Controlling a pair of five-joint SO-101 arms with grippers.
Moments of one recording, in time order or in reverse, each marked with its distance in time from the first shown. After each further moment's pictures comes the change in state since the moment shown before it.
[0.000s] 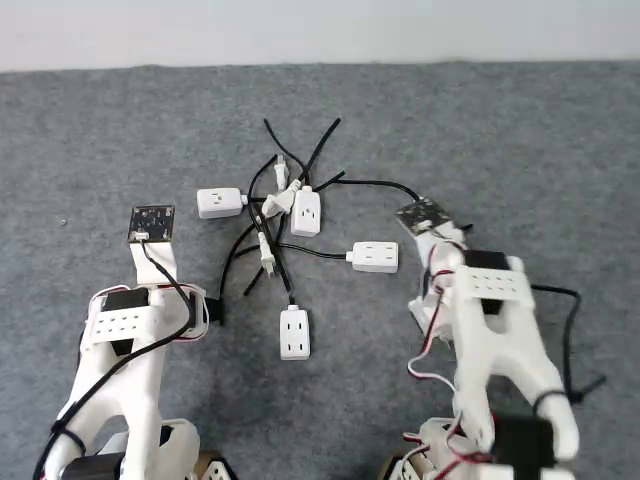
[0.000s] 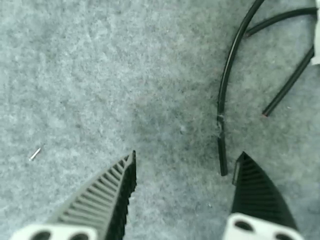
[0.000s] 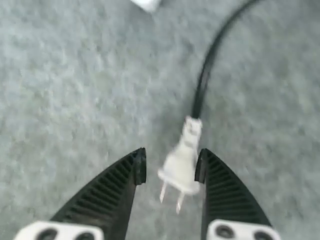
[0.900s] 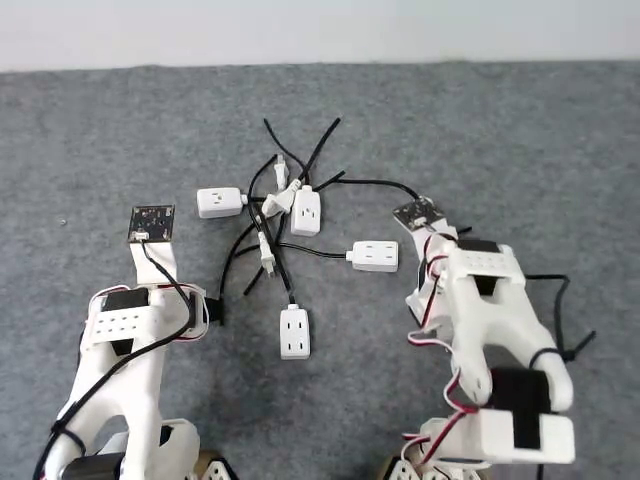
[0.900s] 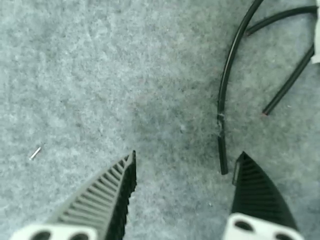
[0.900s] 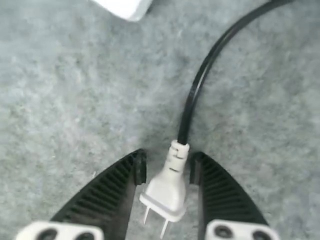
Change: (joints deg) left arm 0.0 0.0 0.0 0.0 0.0; right arm 1.4 13.3 -7.6 -1.0 1.0
